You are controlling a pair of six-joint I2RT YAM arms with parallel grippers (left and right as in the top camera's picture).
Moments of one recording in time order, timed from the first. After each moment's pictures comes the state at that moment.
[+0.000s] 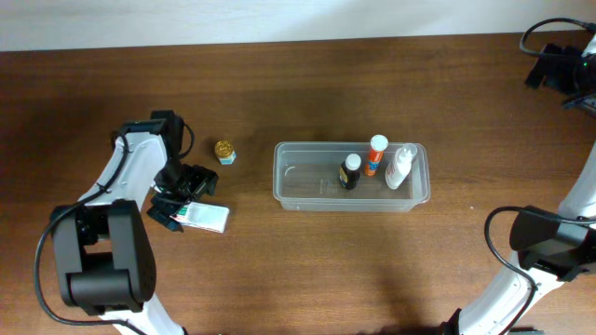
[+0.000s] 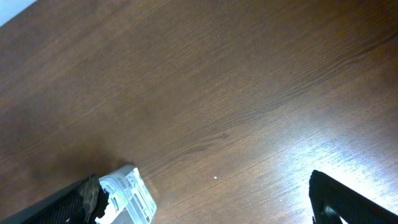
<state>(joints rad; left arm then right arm) 0.01 1.91 1.32 -1.16 0.09 -0.94 -0.40 2.07 2.59 -1.69 -0.02 0.15</state>
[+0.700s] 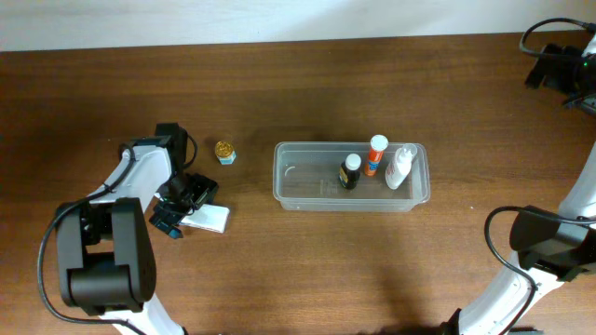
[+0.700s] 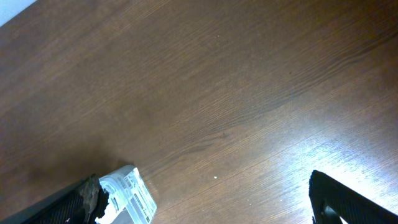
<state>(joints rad) 0.01 1.91 1.19 -0.98 0.03 -0.93 -0.40 2.07 2.59 -1.69 -0.02 0.15</state>
